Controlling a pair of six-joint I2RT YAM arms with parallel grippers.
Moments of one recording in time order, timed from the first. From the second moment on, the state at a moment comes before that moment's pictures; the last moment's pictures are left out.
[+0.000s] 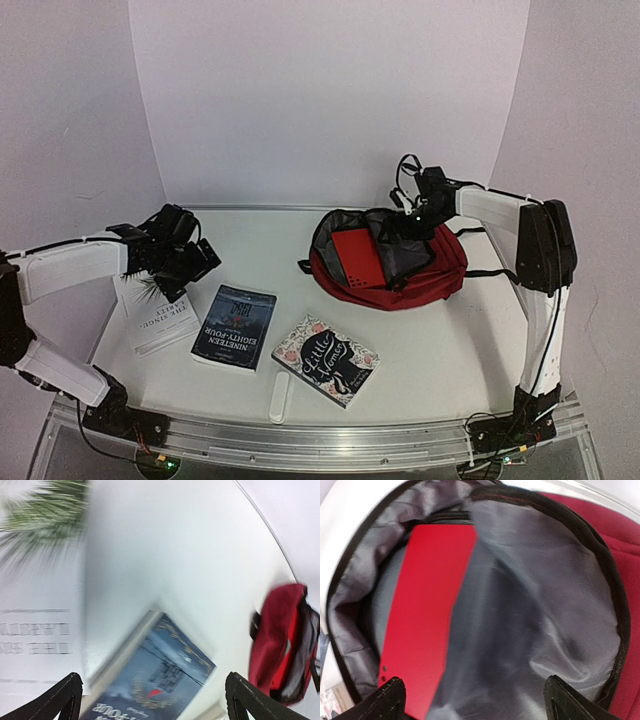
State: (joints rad) left arm -0.52 1.36 0.93 -0.53 -0.19 -1.12; right arm 0.33 2.13 1.76 -0.61 -0.26 0.00
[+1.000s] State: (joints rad) left arm 0.15 1.27 0.61 -0.52 -0.09 -1.06; right arm 0.42 2.05 1.75 -0.65 -0.39 -0.01
